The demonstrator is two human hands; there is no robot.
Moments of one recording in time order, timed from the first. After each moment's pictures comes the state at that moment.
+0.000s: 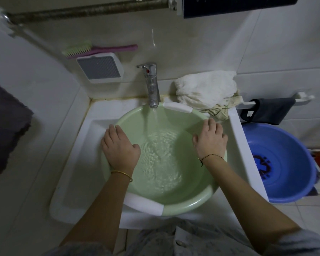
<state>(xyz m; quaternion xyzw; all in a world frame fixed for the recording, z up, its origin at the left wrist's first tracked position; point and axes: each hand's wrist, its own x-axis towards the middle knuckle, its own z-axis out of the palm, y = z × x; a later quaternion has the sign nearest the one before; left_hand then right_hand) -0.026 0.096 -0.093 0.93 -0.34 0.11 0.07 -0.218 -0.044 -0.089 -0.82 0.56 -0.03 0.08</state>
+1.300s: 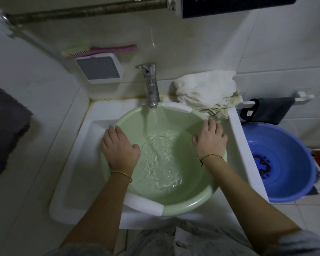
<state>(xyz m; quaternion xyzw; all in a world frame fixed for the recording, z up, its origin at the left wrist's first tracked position) -0.028 0.095 -0.090 0.93 -0.34 0.12 0.08 -0.218 -0.045 -0.090 -0.82 0.56 -0.03 0.08</state>
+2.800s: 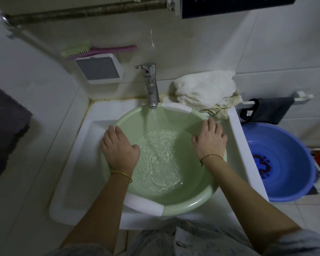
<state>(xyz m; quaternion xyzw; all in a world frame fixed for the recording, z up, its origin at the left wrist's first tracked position) -0.028 0.096 -0.090 0.93 -0.34 0.11 0.08 -0.218 -0.045 -0.090 -0.82 0.56 -0.03 0.08</state>
